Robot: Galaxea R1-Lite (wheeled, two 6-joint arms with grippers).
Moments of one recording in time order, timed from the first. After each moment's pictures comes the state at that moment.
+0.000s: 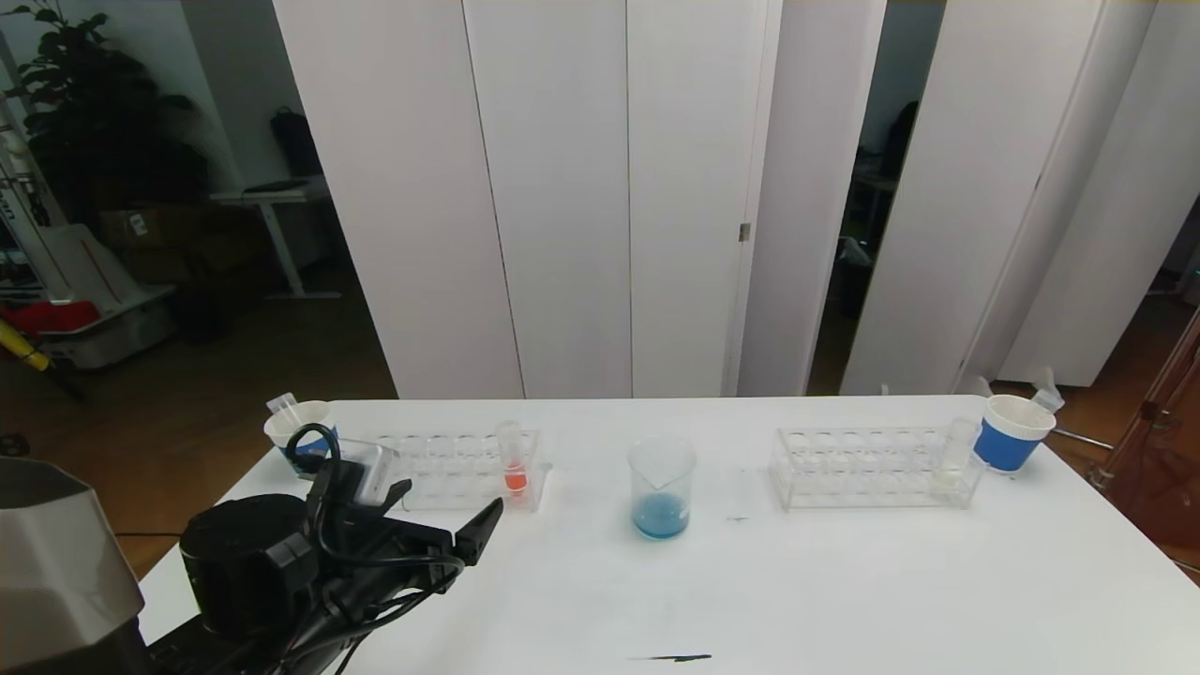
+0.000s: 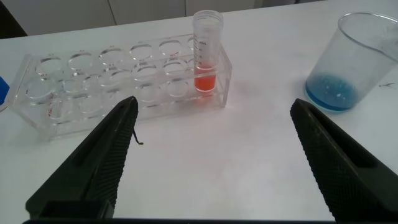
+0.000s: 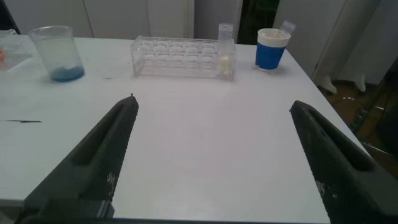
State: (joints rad) left arm -0.37 1.94 -0.16 -1.56 0.12 -0.05; right arm 0.00 0.00 0.00 -0.01 0.01 0.00
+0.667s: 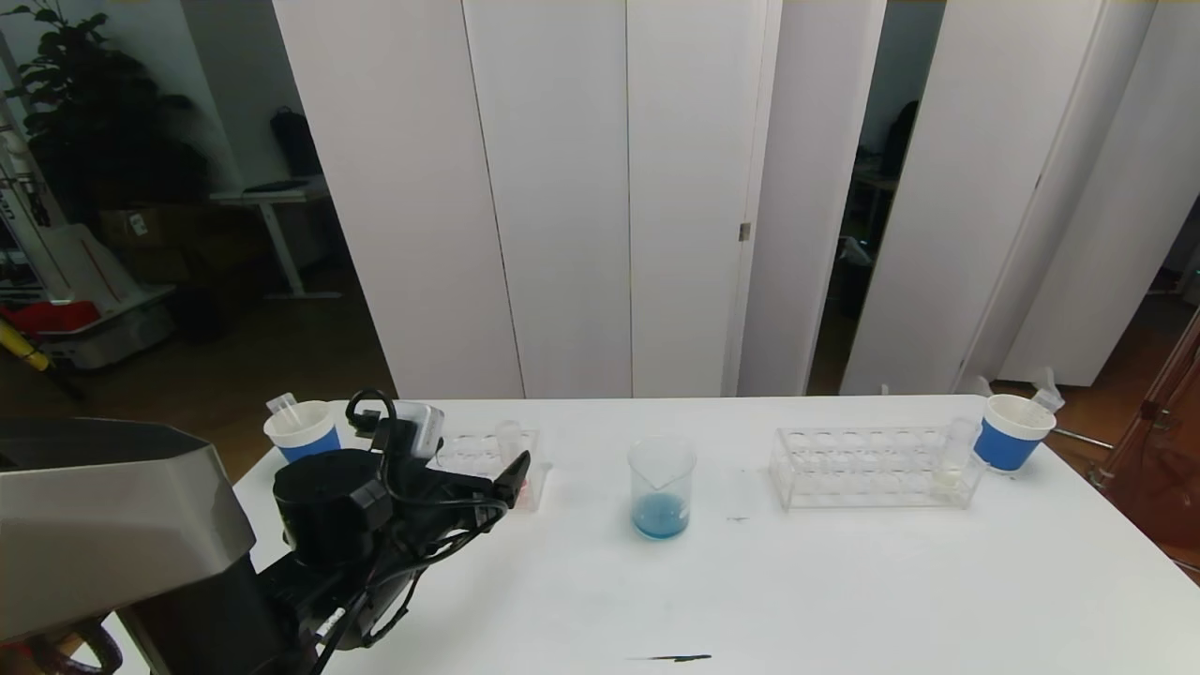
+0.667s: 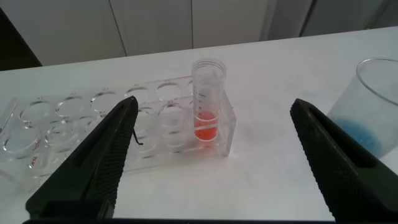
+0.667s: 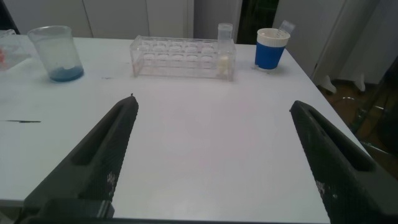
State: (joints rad) left arm -0.37 2.08 -0.38 -1.56 0.16 -0.03; right arm 0.00 0.00 0.00 -0.01 0.01 0.00
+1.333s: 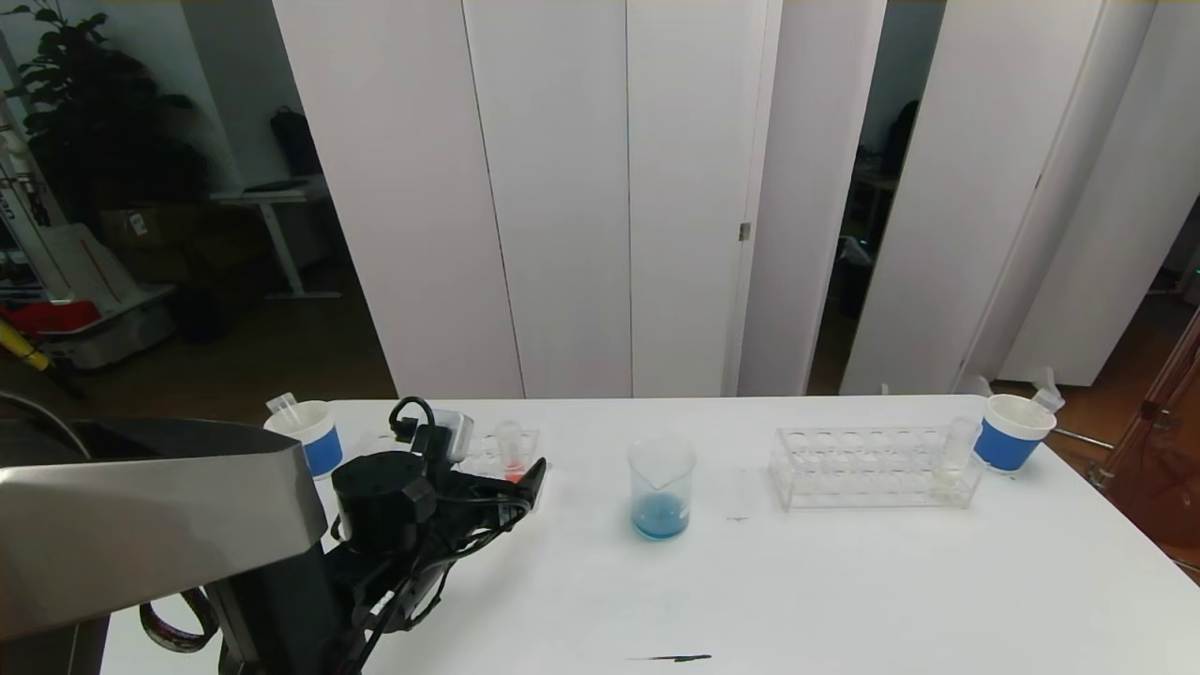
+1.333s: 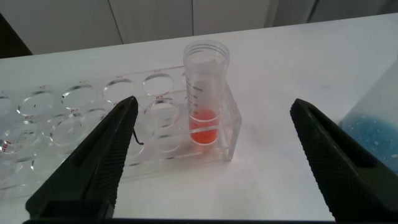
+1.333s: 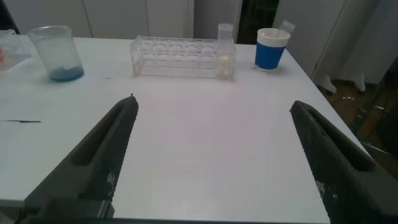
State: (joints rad) left arm -0.37 2.22 -0.48 -1.56 0.17 -0.04; right arm 0.00 0.00 0.00 -0.01 0.01 0.00
